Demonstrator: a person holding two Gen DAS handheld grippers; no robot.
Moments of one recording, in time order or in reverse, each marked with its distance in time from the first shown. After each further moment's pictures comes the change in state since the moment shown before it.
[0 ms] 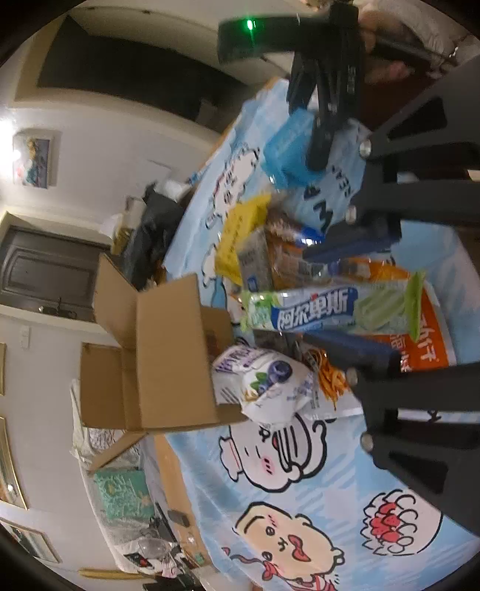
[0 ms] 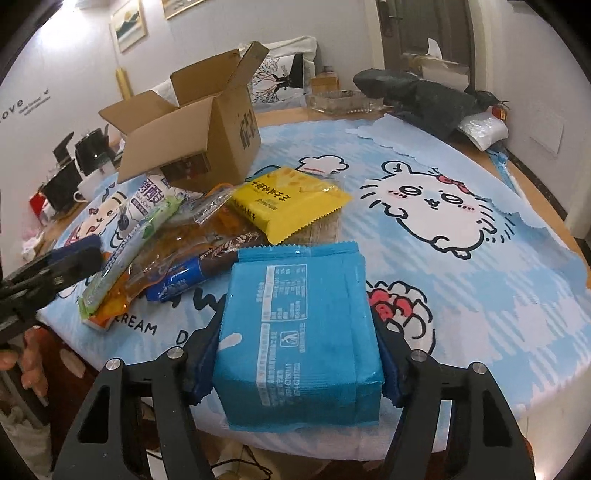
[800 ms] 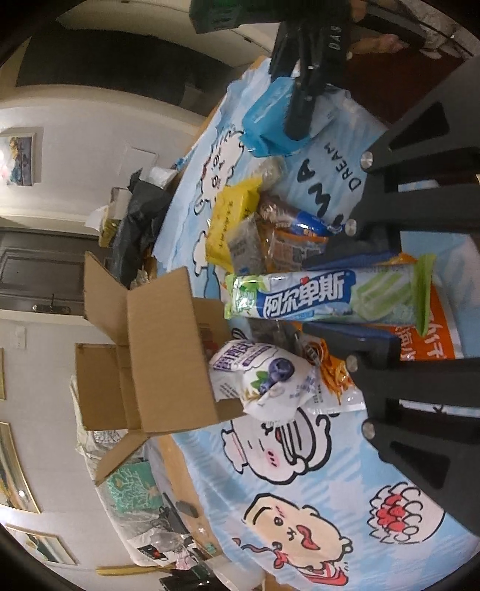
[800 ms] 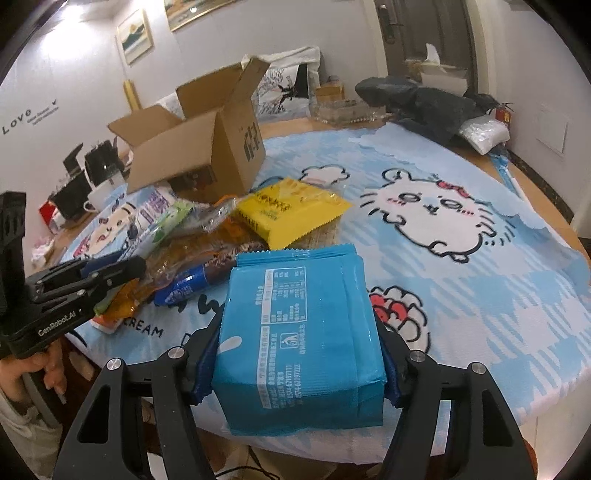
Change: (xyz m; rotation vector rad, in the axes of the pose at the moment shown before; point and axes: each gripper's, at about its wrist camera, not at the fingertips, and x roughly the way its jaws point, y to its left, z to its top) left arm 0.005 -0.009 0.004 0.056 0.015 0.067; right arm -0.014 -0.005 0.001 0.012 -0.068 0.032
